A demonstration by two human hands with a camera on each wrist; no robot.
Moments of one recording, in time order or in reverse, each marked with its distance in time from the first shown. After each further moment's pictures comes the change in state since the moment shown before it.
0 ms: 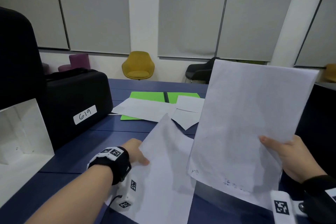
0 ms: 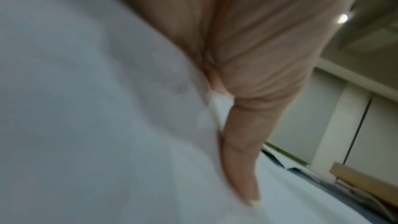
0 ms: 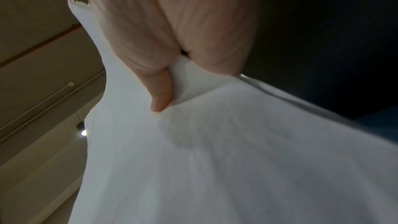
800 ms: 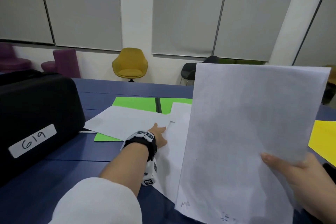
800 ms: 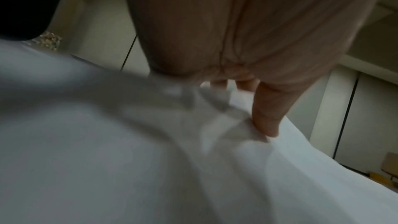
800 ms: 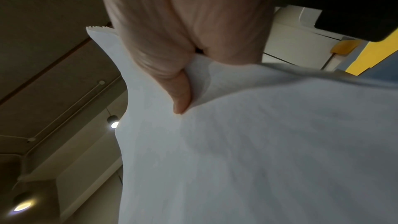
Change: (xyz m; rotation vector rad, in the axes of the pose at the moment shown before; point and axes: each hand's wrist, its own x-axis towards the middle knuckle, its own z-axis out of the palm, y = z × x) left_hand 0.221 0.112 0.004 0.342 -0.014 0.116; right_hand 0.087 0.026 0.043 -0.070 0.057 0.043
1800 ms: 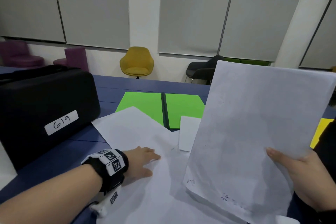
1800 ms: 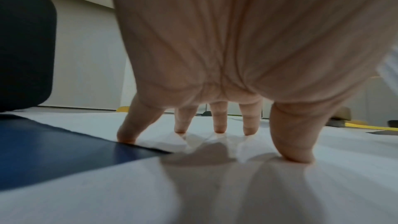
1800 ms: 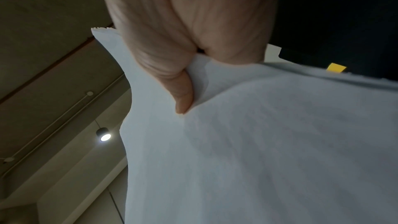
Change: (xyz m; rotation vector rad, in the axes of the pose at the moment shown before) left_hand -0.145 -0.076 0.041 0.227 -0.171 0.267; right_hand -0.039 -0.001 -0.028 0.076 -0.013 -0.007
